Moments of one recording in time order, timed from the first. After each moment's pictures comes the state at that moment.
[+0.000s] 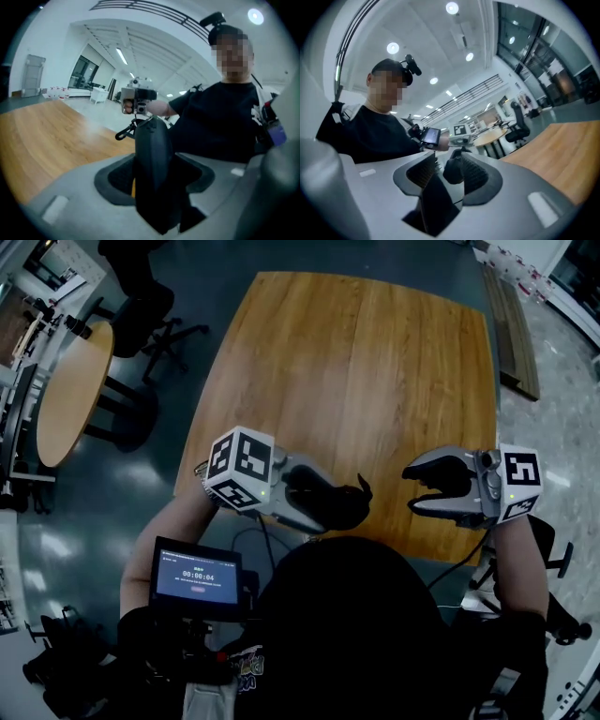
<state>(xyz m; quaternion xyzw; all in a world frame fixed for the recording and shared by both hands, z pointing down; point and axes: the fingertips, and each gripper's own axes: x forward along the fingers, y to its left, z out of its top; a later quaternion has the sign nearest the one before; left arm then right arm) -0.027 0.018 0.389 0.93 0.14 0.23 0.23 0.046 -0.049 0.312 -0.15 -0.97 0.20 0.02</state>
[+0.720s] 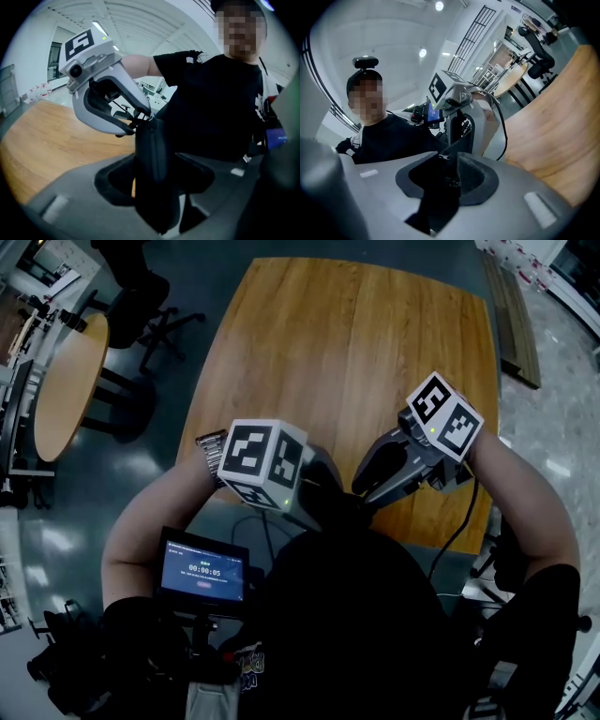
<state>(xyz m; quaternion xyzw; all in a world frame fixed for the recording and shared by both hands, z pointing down) -0.024 0.049 0.394 0.88 0.23 0.40 0.15 -0.022 0.006 0.356 -0.39 -0.82 0.35 0.24</state>
